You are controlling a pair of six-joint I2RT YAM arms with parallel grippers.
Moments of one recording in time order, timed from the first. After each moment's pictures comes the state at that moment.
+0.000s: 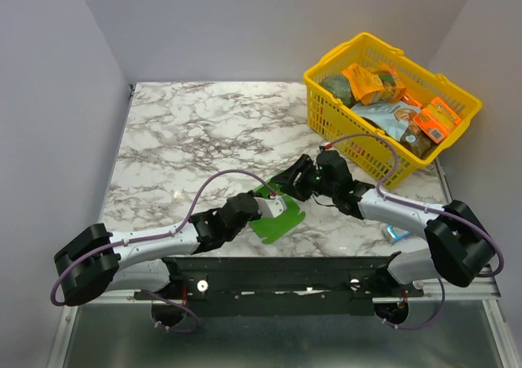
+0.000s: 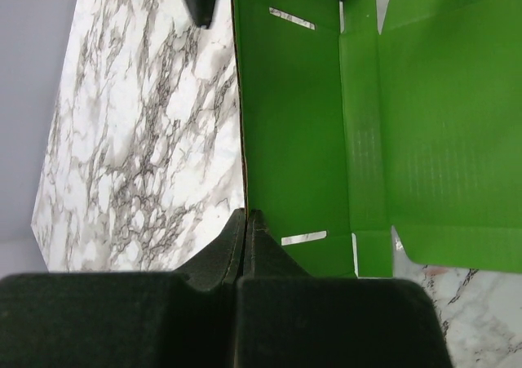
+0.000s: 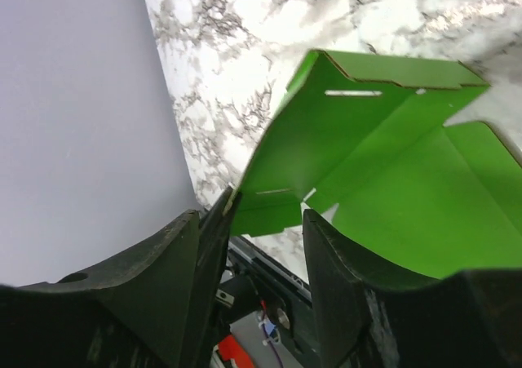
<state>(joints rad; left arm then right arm) -1.05 1.16 0.49 0.09 -0.47 0.53 0.67 1.37 0.66 0.20 -0.19 1.25</state>
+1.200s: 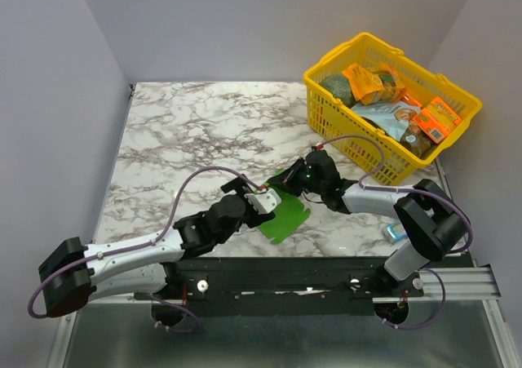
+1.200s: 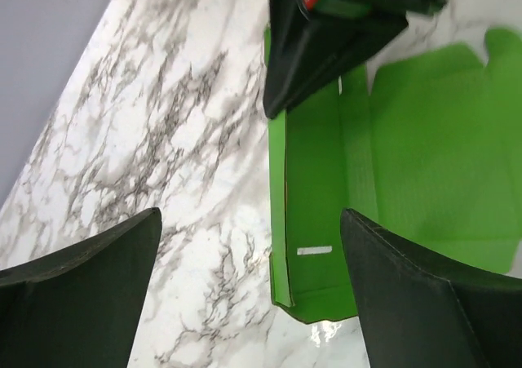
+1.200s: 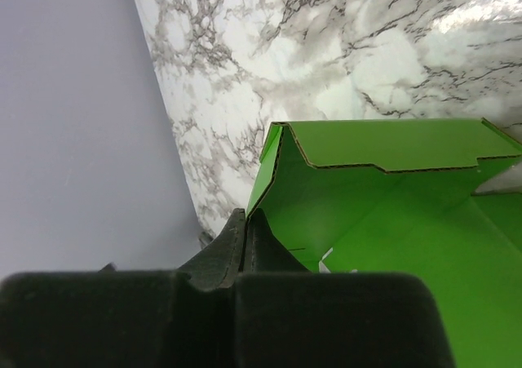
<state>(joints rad) -1.09 1.03 0.49 0.12 -0.46 0.40 0.68 1.60 0.71 0.39 -0.17 1.29</state>
